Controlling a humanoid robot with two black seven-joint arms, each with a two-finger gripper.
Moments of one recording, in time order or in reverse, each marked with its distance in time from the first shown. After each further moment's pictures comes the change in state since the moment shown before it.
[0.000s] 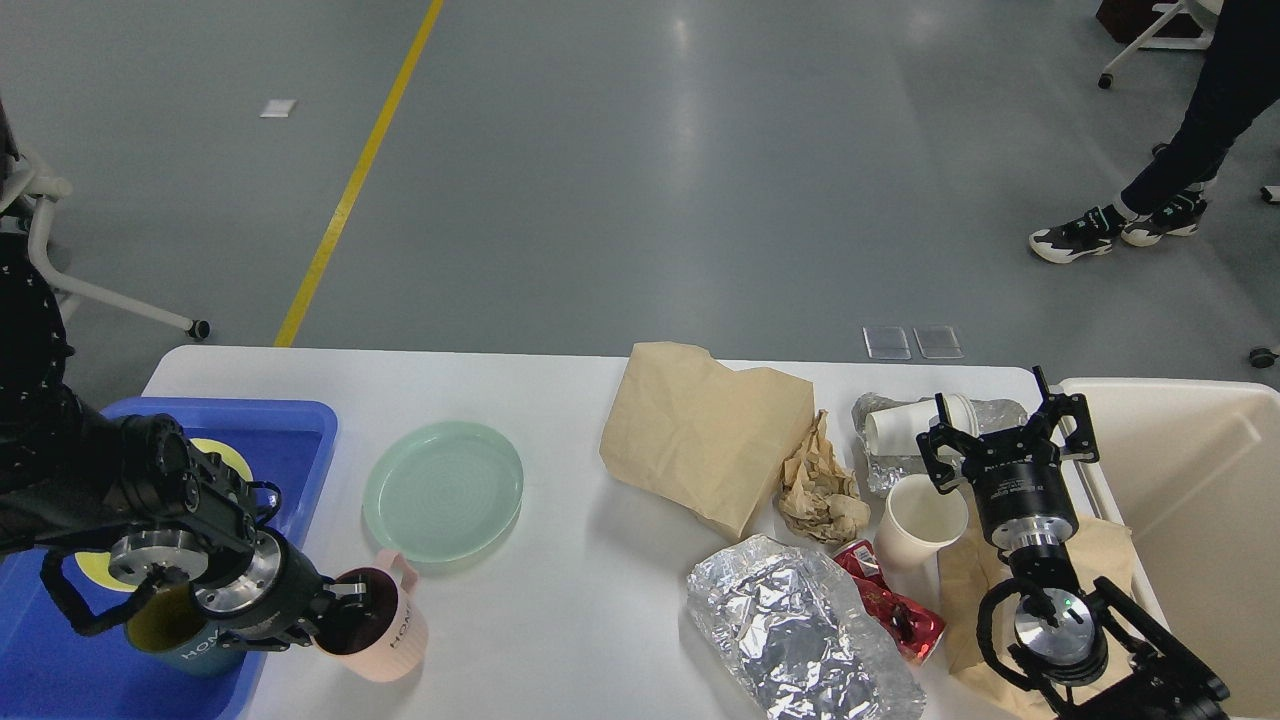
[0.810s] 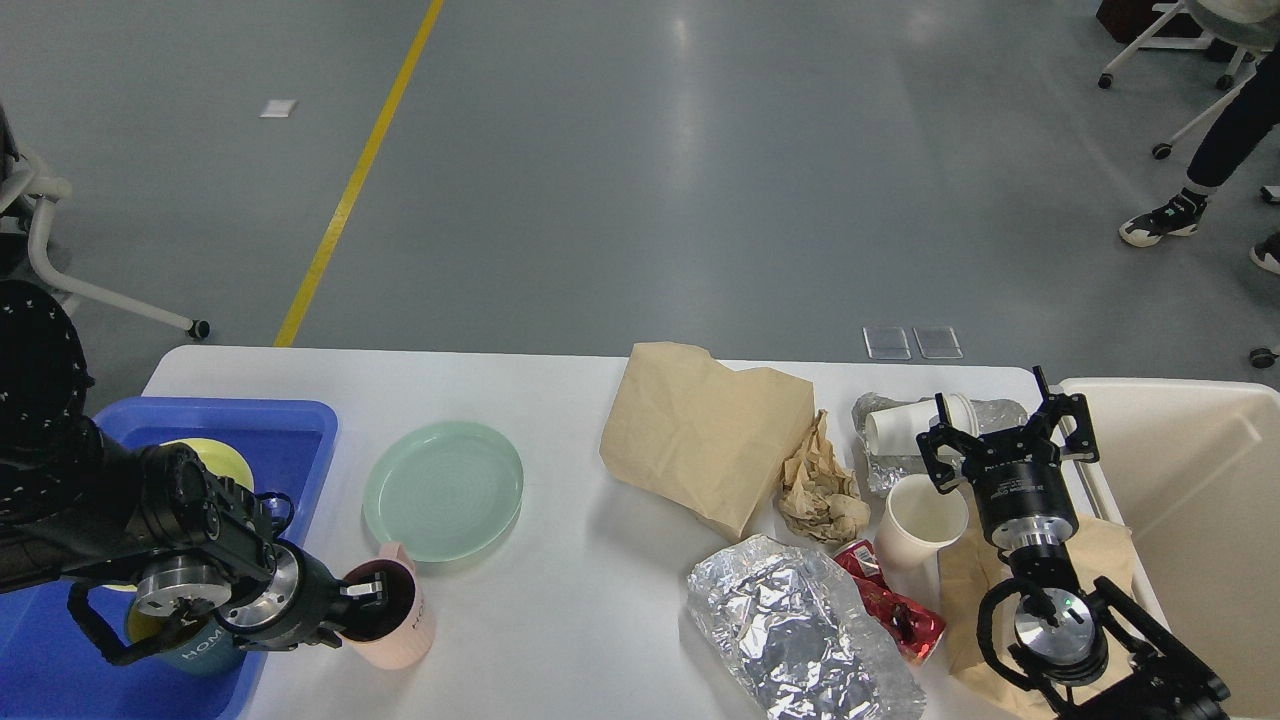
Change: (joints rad) left arm 0.101 -0.008 -0.060 0.035 -0.014 0.177 0.004; right arm 0.000 0.000 0.000 0.000 0.000 0.000 0.000
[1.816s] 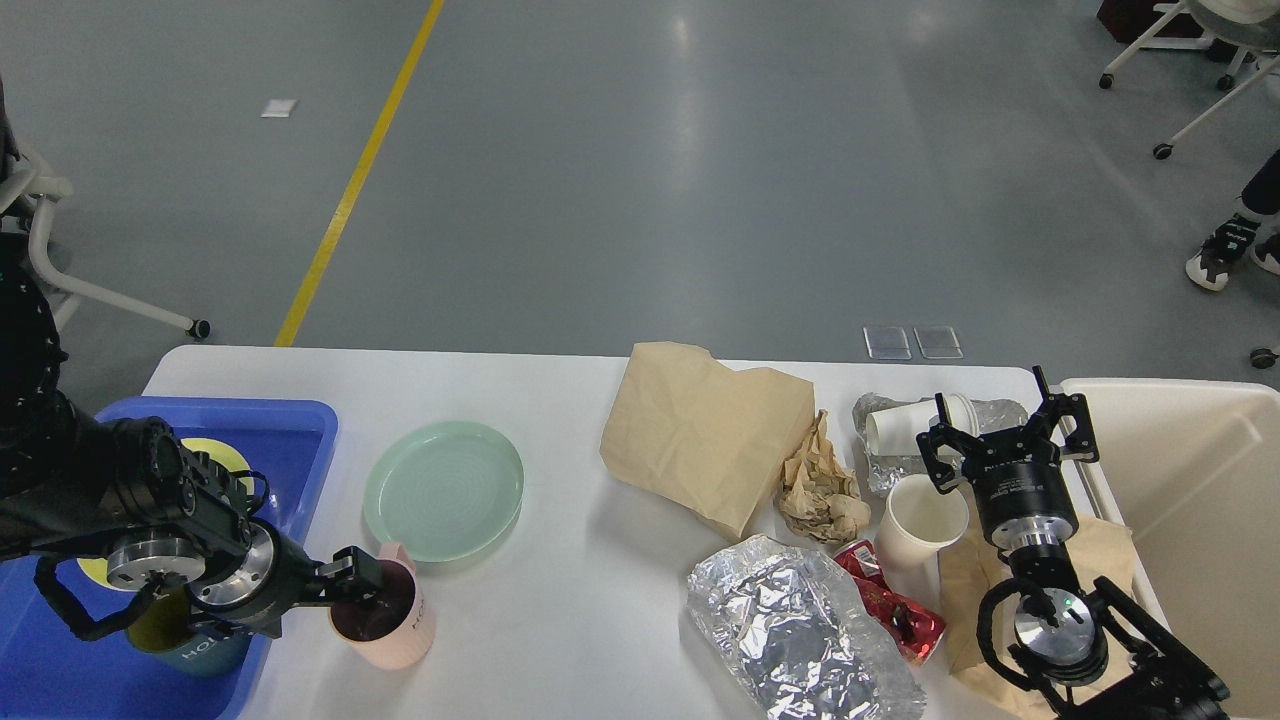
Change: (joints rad) left arm -0.052 0.017 0.049 -0.008 -0.003 -0.027 0.000; right arm 0.000 0.000 0.000 0.000 0.000 0.000 0.000
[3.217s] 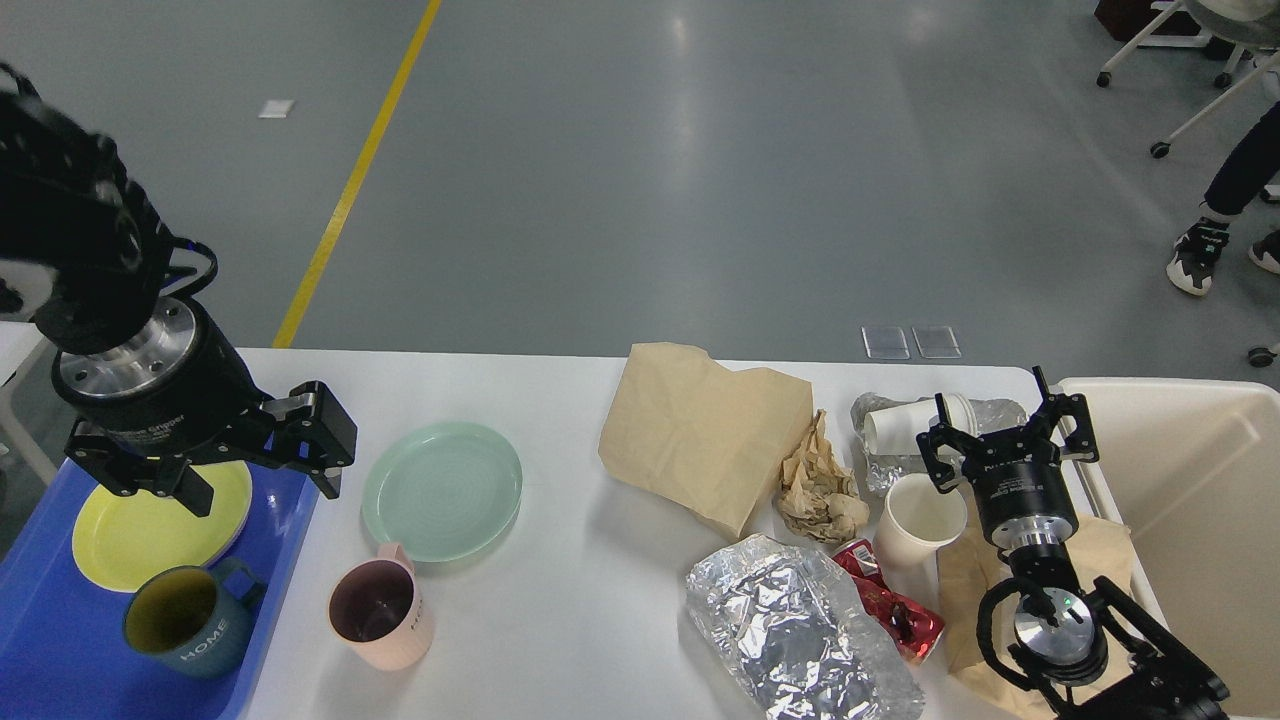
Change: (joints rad) left arm -0.856 -0.090 0.210 -0.358 0.015 -0.535 -0.005; right arm 0.000 0.000 0.000 0.000 0.000 0.000 0.000
